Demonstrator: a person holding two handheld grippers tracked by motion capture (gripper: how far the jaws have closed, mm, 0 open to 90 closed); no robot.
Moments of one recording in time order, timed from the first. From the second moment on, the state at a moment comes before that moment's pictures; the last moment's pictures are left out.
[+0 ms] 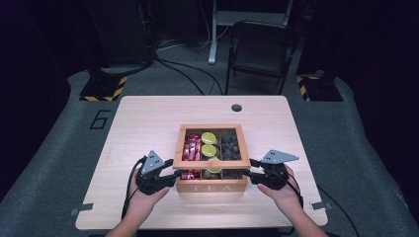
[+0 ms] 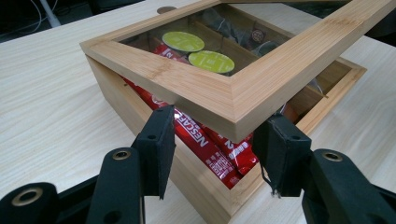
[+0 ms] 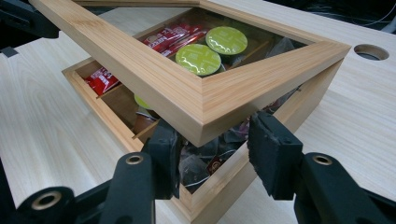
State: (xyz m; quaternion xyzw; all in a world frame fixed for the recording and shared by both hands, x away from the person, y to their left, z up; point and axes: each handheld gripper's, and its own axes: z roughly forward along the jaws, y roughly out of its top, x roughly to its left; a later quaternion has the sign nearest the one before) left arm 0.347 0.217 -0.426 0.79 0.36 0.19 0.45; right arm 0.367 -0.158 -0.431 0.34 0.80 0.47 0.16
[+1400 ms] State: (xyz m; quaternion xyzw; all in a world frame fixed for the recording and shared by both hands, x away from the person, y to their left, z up) left arm 0.379 0.217 -0.364 0.78 0.37 0.21 0.47; right arm 0.399 -0.158 -0.373 0.34 0.77 0.50 0.18
